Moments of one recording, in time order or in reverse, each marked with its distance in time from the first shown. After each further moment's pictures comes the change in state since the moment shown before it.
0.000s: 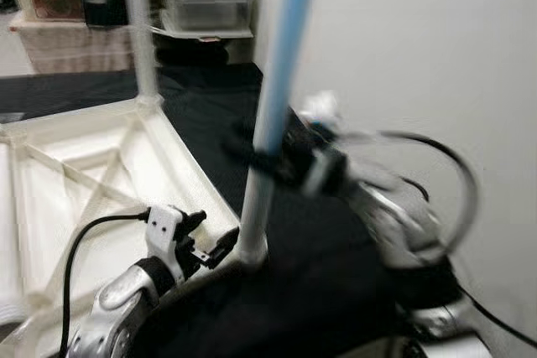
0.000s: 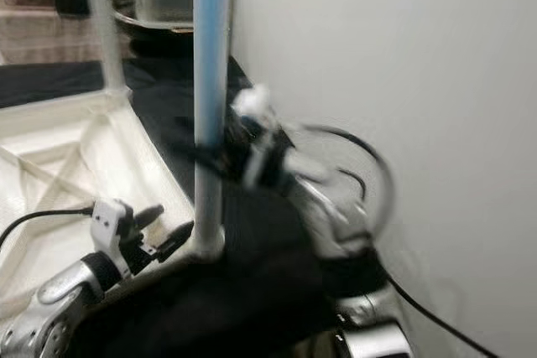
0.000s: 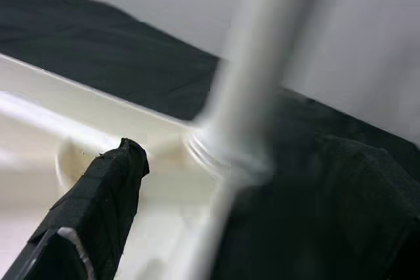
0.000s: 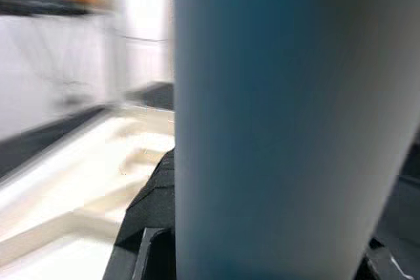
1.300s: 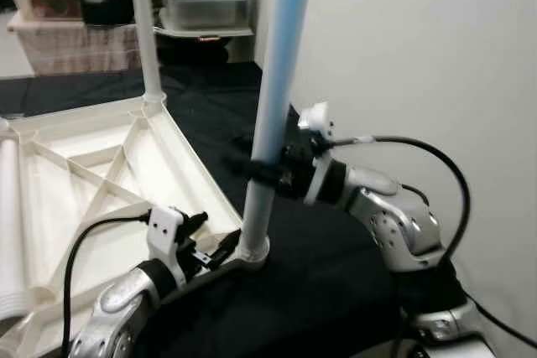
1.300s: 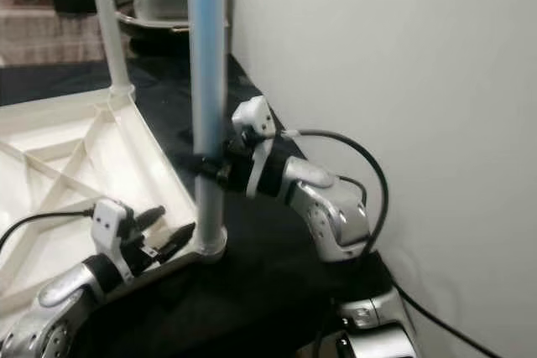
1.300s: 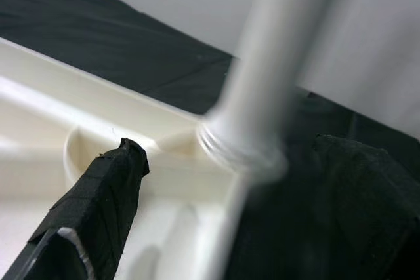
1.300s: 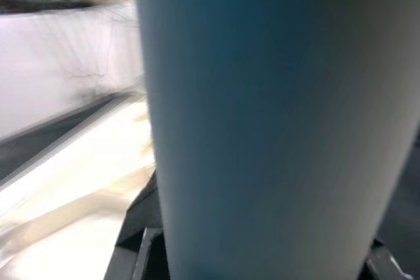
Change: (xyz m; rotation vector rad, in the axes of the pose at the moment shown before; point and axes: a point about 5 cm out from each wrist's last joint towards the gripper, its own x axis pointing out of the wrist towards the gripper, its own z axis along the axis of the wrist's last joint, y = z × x) left arm 0.000 0.000 0.001 -0.001 0.003 -0.005; right arm -0.001 -0.006 -0.008 0.078 0.026 -0.003
